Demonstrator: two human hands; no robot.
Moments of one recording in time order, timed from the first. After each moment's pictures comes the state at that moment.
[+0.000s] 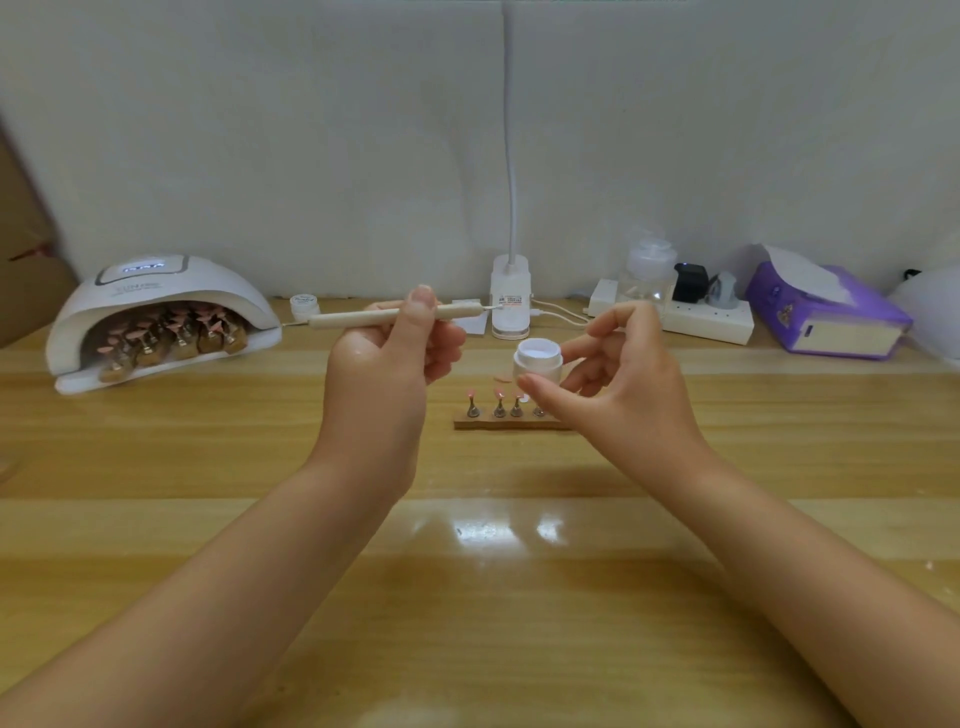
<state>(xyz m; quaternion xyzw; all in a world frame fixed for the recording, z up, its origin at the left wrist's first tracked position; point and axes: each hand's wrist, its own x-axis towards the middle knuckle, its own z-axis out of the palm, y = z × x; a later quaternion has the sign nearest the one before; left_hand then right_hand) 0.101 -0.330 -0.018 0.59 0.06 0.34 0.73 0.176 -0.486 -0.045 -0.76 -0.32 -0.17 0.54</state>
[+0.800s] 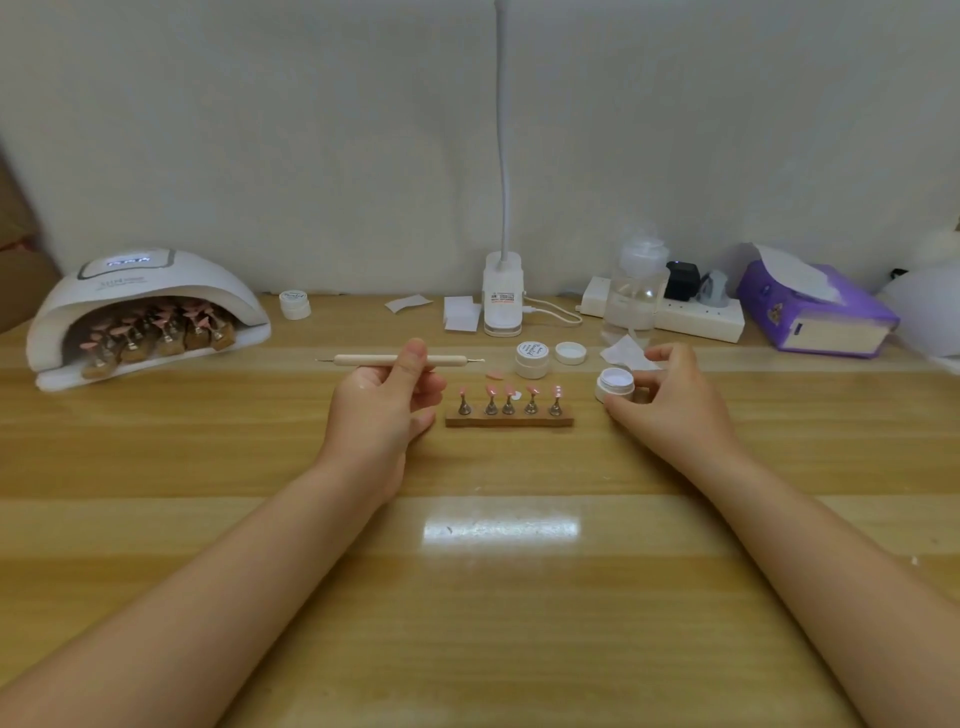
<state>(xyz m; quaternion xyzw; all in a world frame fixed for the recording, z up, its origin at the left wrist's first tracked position) 0.123 -0.309 -0.061 0.58 0.19 0.23 0.75 0.235 -0.534 -0.082 -0.90 -0.11 -0.10 0.41</state>
